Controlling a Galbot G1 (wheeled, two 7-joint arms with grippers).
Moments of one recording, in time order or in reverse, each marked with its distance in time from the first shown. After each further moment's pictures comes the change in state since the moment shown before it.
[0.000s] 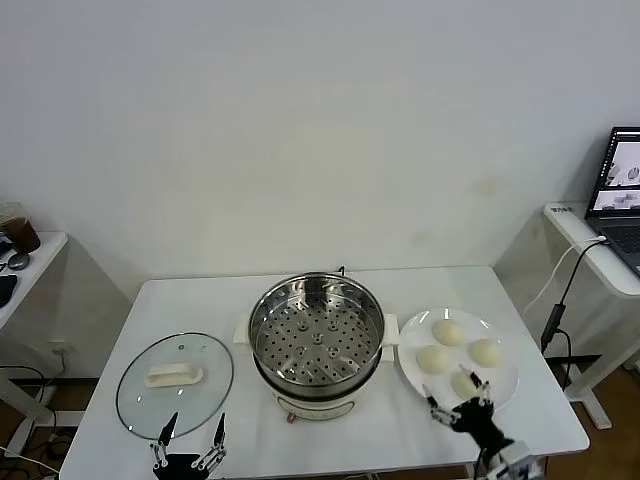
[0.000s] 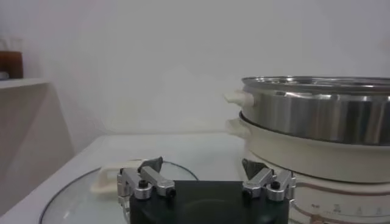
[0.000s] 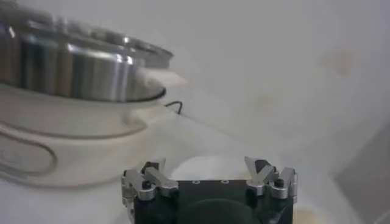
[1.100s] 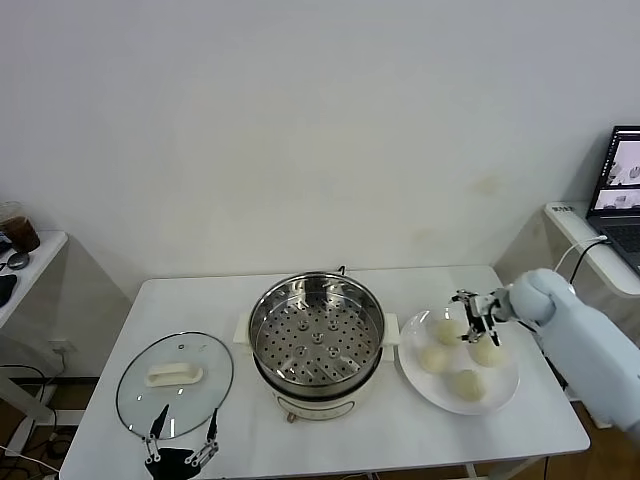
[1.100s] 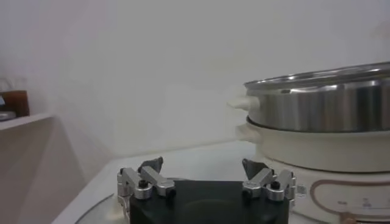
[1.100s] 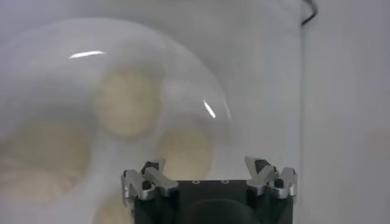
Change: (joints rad) left arm -0.023 -0.018 -0.055 0.045 0.117 -0.066 0.012; right arm 1.174 -0.149 -0.968 -0.732 -0.351 -0.009 -0.705
